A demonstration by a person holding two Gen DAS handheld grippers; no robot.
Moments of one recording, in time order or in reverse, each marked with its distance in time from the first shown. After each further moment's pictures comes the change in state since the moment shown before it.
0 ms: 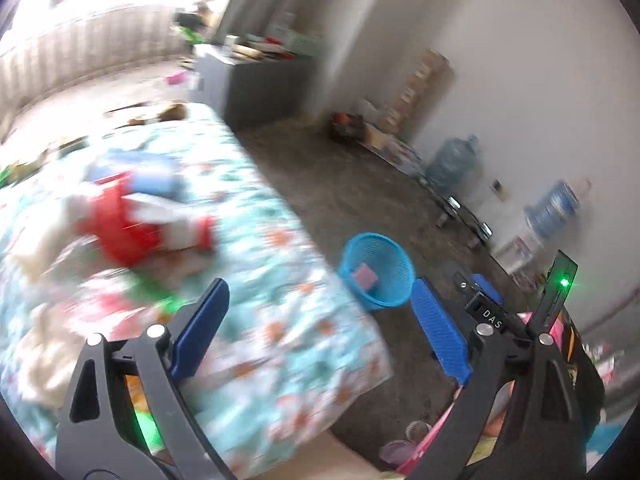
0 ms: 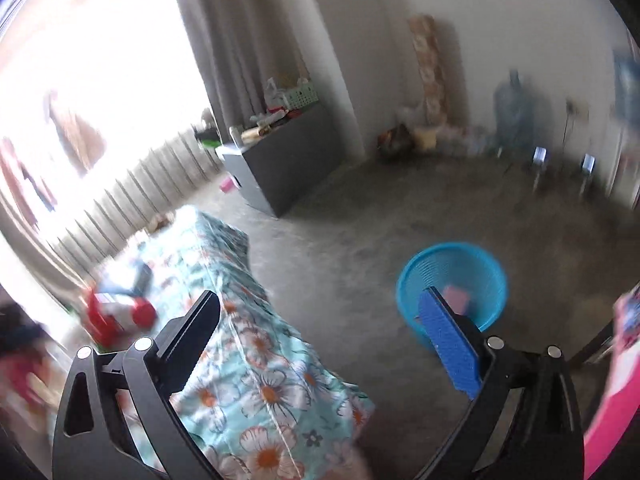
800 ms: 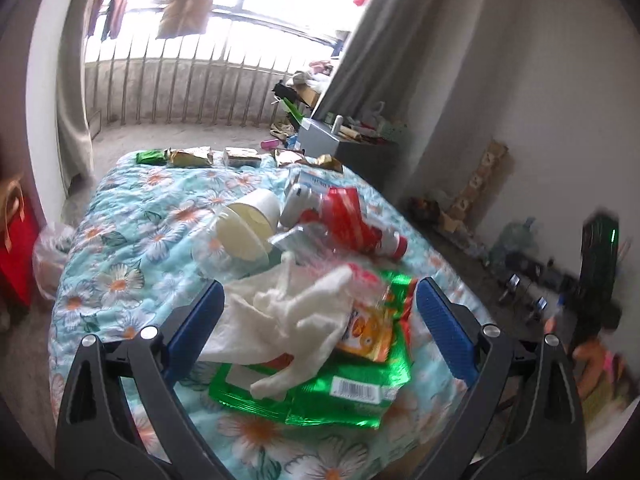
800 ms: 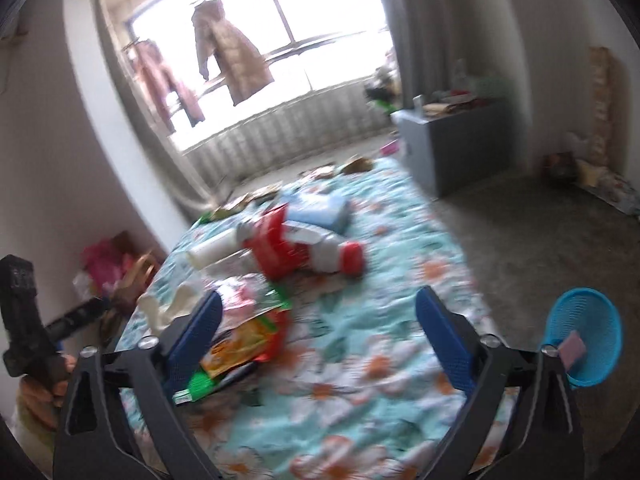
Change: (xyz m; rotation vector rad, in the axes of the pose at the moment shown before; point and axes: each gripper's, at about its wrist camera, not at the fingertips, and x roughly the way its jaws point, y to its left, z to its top) left arm -0.108 0.155 -0.114 -0.066 -0.334 0.211; right arm -0.030 0.173 -0.032 -0.318 0.119 0.545
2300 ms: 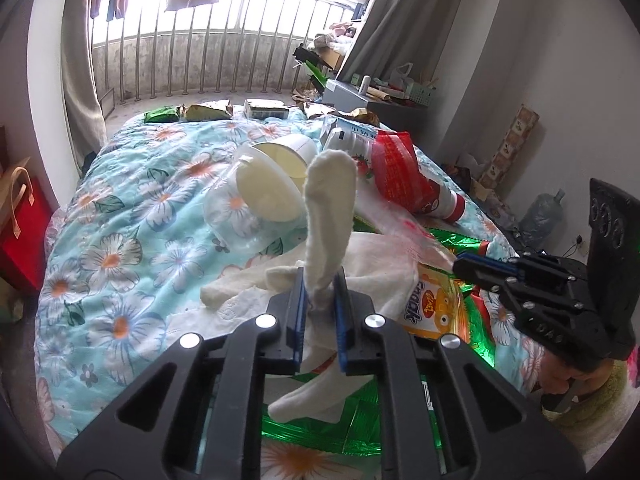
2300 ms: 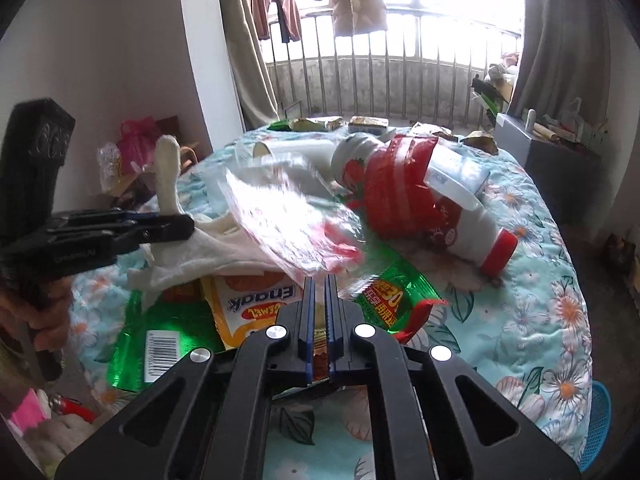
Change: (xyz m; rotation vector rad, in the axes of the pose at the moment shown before) left arm 0.065 0.029 -0.020 -0.018 0.125 0.087; right arm 0.108 0.088 -0.039 -0.383 0.176 0.134
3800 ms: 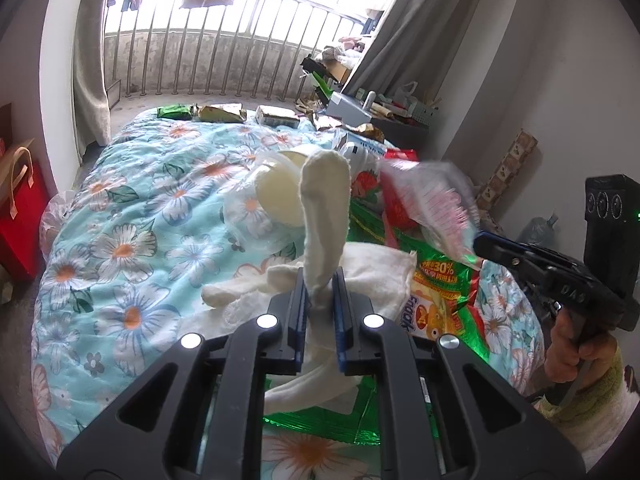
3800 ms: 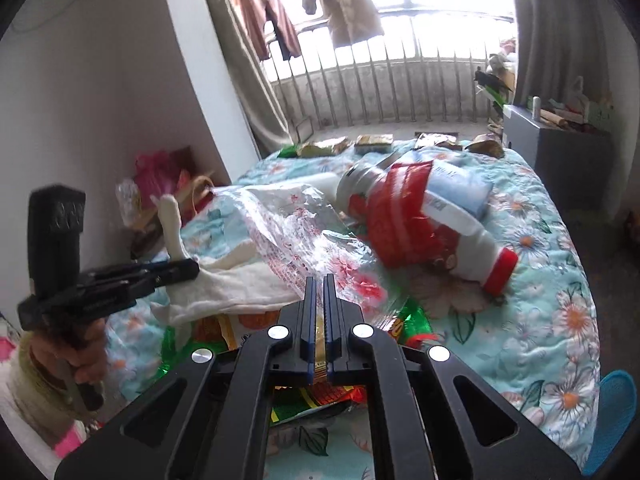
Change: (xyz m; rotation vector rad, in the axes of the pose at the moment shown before) left arm -0.016 0.016 -0.005 -0.077 -0.056 -0.035; right arm -0.019 -0.017 0.023 0.114 -0.049 0.085
